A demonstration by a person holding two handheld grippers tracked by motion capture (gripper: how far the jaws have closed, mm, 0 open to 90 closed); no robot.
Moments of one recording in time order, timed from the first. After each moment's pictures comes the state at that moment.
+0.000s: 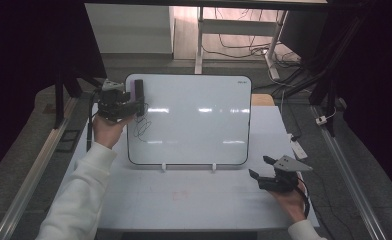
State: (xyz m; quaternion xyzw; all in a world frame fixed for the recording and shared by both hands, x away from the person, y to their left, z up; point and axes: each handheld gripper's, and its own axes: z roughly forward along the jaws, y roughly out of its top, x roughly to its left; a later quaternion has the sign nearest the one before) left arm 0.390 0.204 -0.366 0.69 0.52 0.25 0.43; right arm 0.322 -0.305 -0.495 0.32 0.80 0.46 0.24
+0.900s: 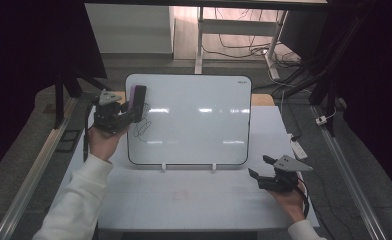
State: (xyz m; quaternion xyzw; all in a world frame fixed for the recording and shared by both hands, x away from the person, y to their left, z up) left arm 0.351 0.203 -0.374 0.70 0.50 0.27 0.43; right arm 0.320 -0.303 -0.492 0.32 0.79 0.46 0.24
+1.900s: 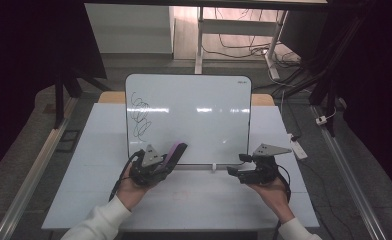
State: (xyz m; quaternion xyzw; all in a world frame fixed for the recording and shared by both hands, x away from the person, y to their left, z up) left arm 0.281 0.113 -0.466 0.82 0.37 0.20 0.40; right arm 0.331 -0.241 -0.462 0.32 0.82 0.47 0.10
